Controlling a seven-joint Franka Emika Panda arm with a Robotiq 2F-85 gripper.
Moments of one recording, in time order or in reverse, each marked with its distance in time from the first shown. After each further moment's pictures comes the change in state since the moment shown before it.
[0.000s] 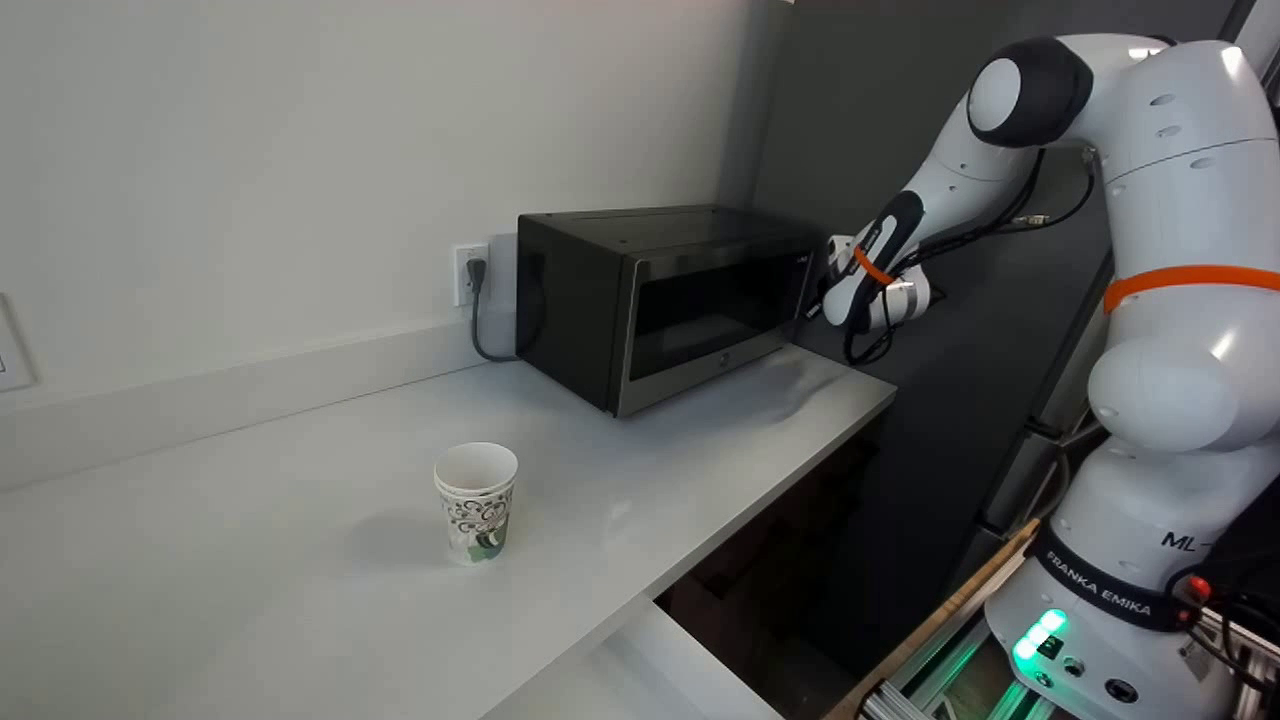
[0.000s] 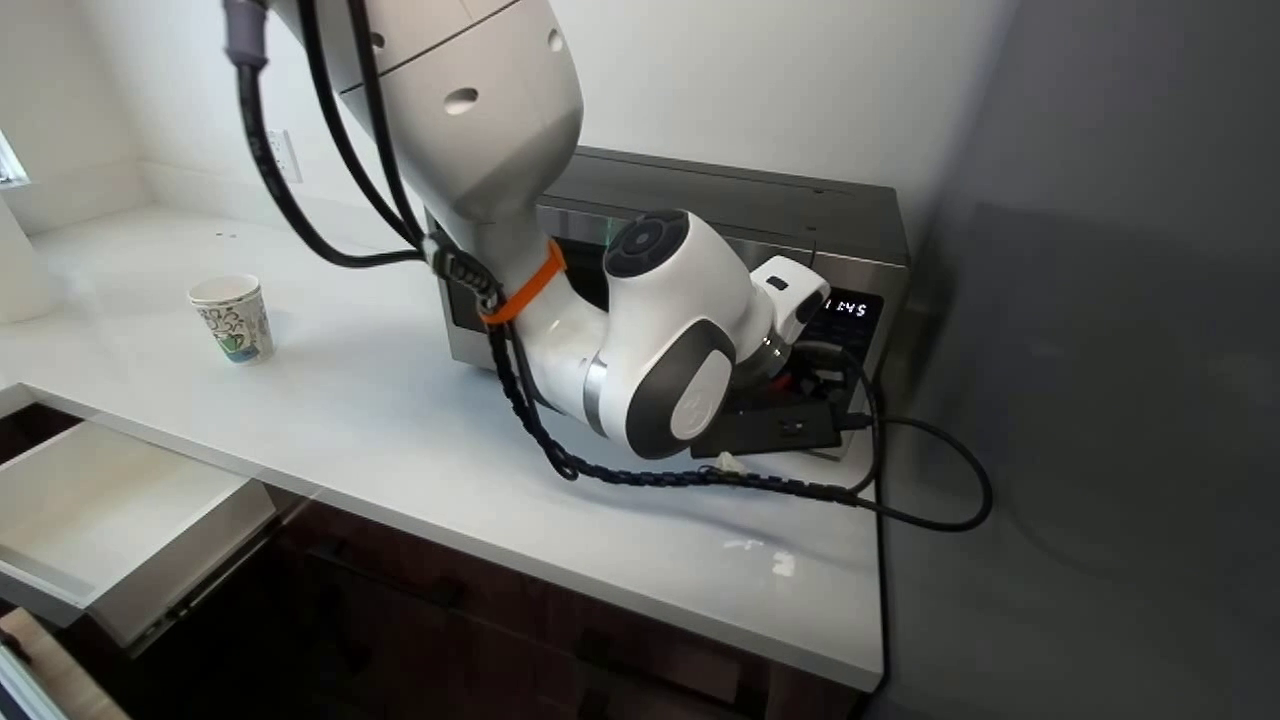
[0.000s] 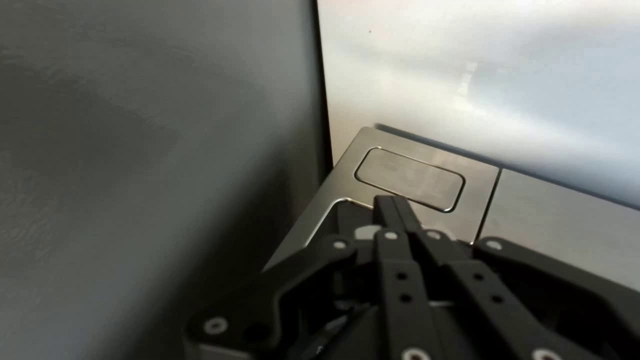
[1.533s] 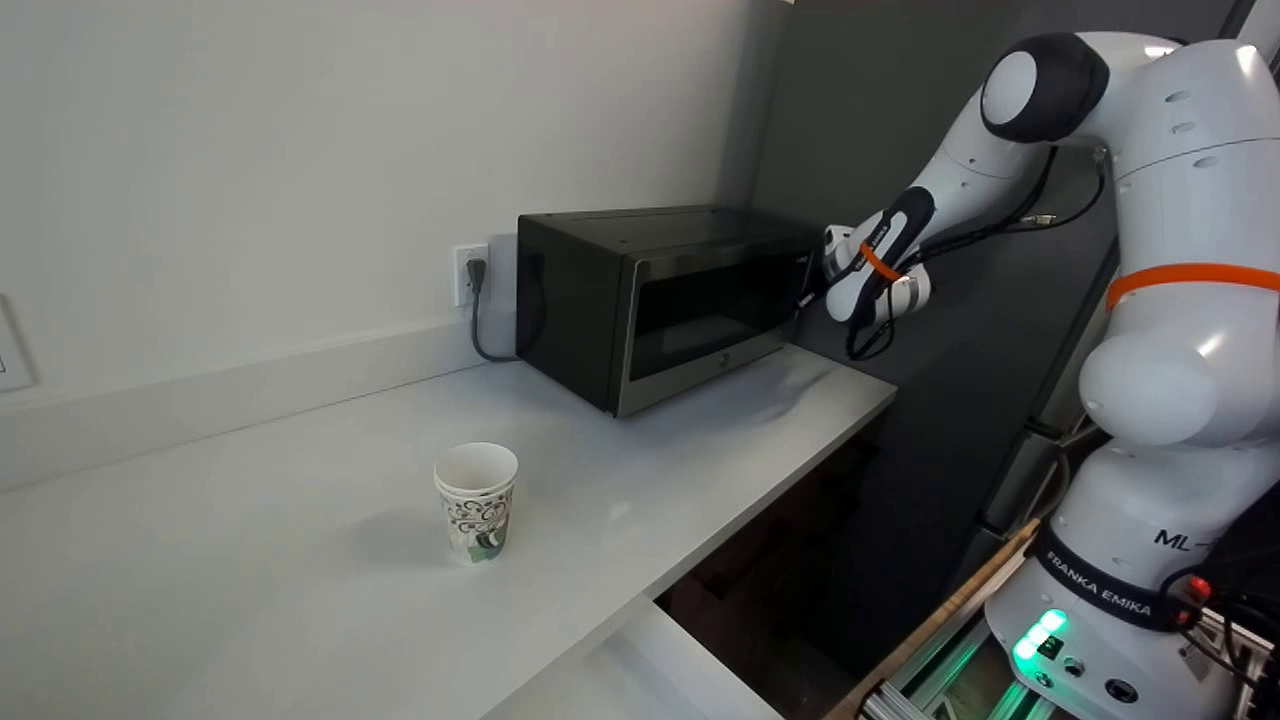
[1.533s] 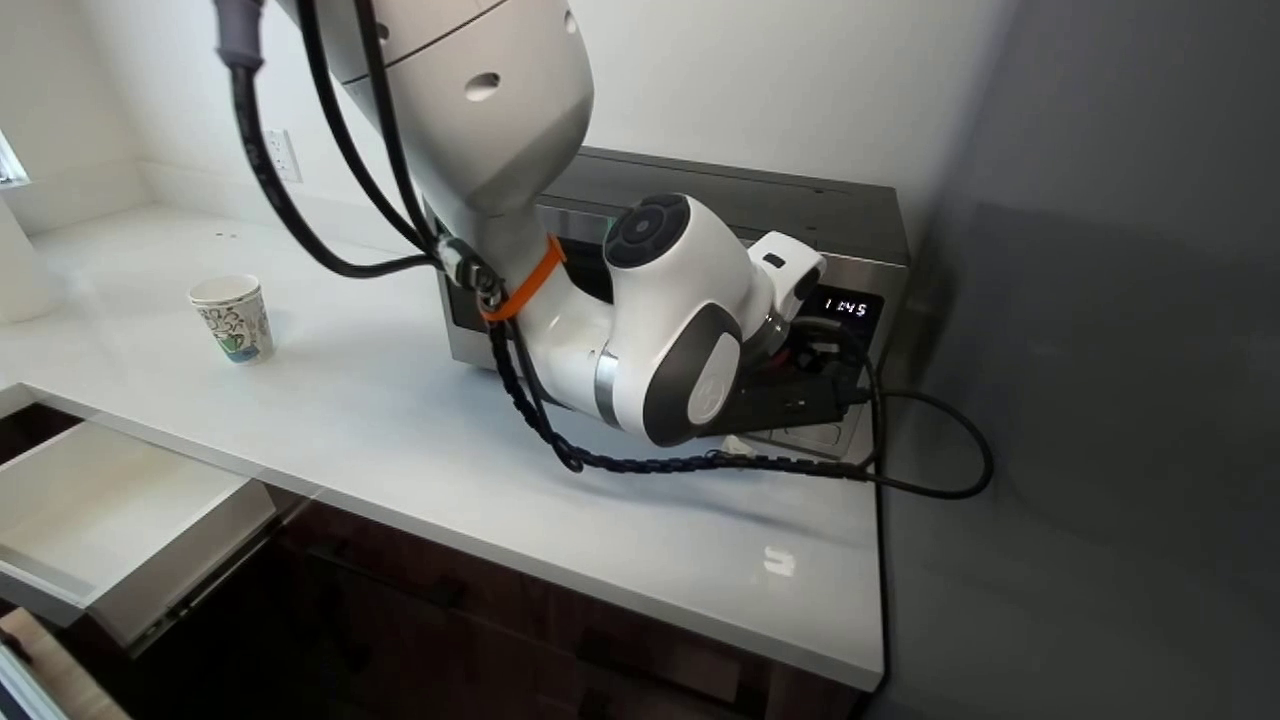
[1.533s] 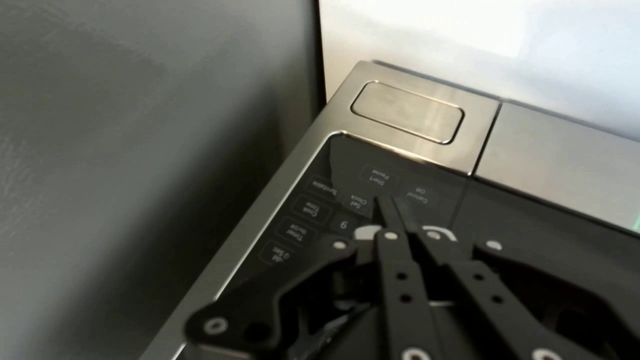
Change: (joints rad) arm -0.094 -0.020 0.096 0.021 -0.114 0.036 0.053
